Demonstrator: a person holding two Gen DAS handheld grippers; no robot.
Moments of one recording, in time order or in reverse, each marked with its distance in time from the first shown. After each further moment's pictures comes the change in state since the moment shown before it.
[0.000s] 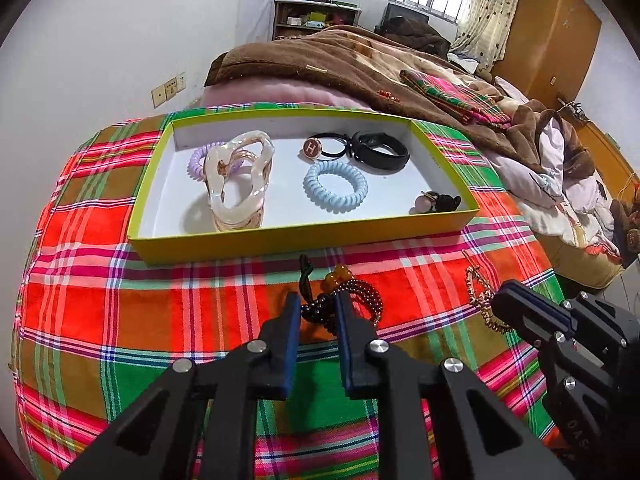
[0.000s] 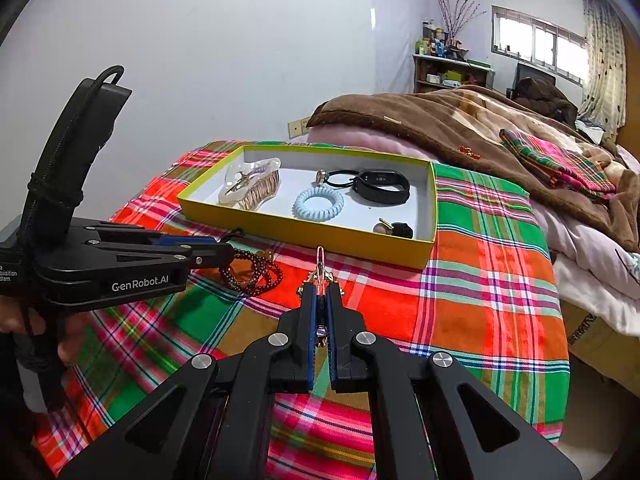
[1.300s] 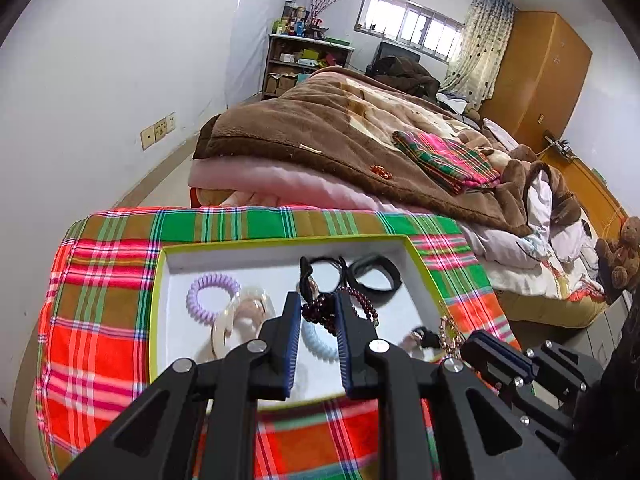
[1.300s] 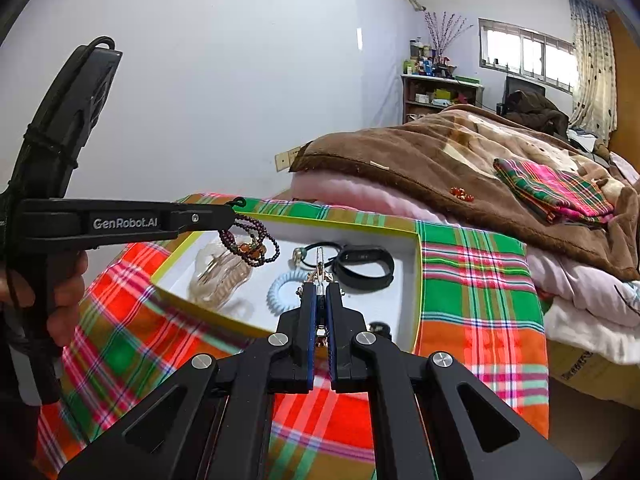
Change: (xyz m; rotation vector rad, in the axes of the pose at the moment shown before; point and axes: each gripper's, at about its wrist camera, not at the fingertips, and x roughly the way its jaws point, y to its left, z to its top) left arm -0.007 0.010 0.107 -0.021 -0.125 -0.069; right arm 0.021 -0.021 0.070 0.041 -0.080 -0.022
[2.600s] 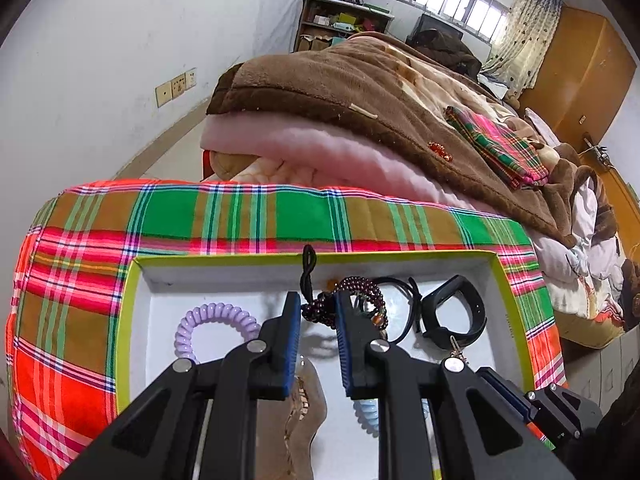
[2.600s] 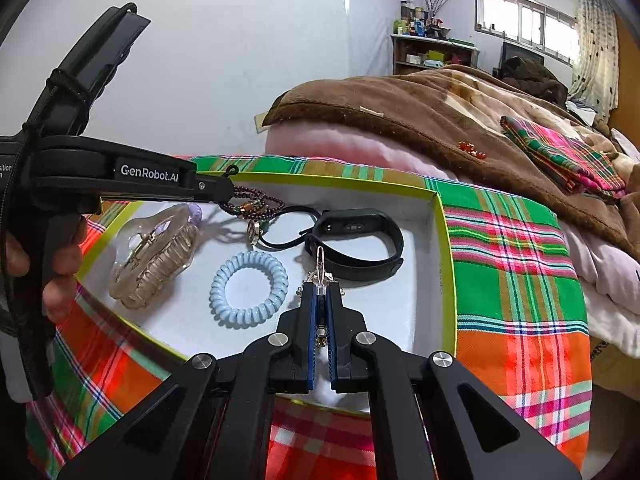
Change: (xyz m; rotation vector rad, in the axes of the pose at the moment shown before) left arm 0.092 0.036 0.017 -0.087 0.135 0.077; right arm 0.086 -0.013 -0.010 0.026 0.136 -0.051
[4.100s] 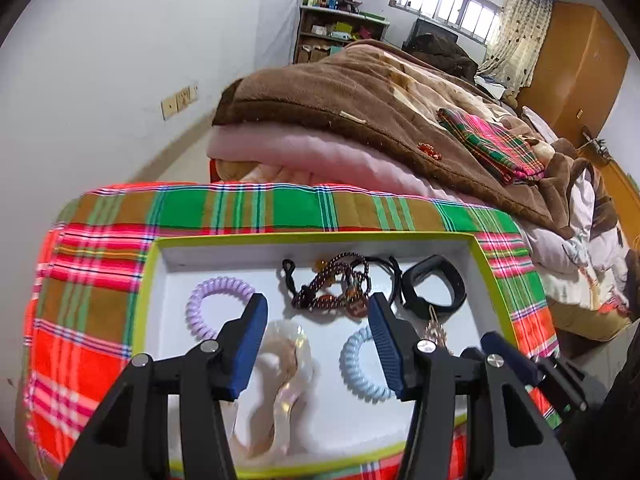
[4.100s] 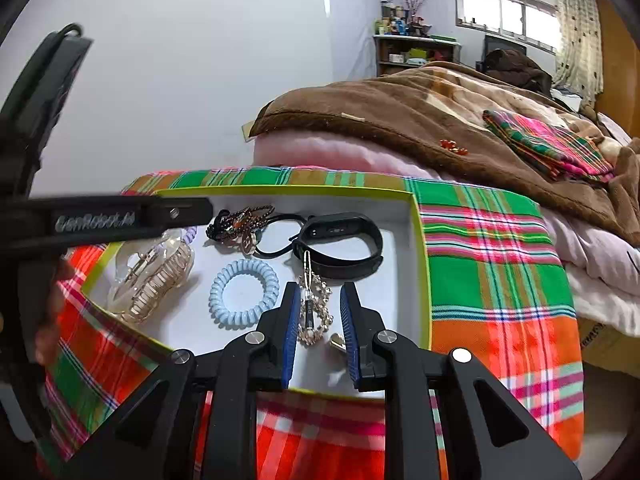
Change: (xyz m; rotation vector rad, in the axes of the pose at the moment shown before) left arm -0.035 -0.014 -0.020 0.041 -0.050 0.036; right arm -0.016 -0.007 0.003 0.071 -0.017 -0.026
